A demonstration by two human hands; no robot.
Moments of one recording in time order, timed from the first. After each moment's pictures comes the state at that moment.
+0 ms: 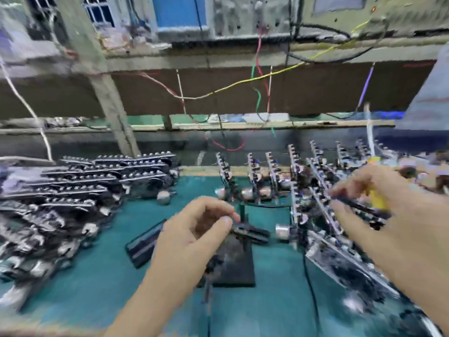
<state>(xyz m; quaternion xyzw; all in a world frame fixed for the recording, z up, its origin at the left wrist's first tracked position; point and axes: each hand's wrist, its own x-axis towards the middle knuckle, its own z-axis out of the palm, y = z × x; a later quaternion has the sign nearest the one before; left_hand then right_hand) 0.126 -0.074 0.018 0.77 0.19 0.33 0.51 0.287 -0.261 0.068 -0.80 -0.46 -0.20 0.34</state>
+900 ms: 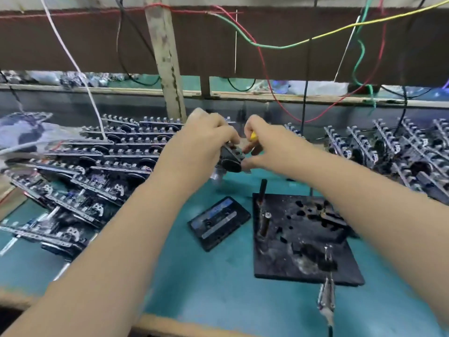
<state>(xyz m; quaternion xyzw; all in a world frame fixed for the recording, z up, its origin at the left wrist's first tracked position) 0.103 0.122 0.022 0.95 0.16 0.25 -0.01 0.262 0.026 0.023 -0.78 -0.59 0.08 0.21</state>
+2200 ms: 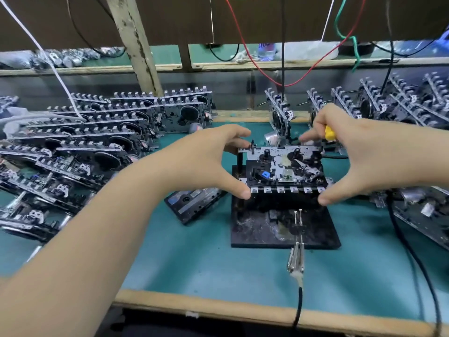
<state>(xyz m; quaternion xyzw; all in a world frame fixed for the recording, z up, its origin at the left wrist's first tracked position) 0.116 0.077 0.008 0.94 0.17 0.00 0.28 0.299 -0.118 0.034 -0.81 -0.56 0.15 0.09</state>
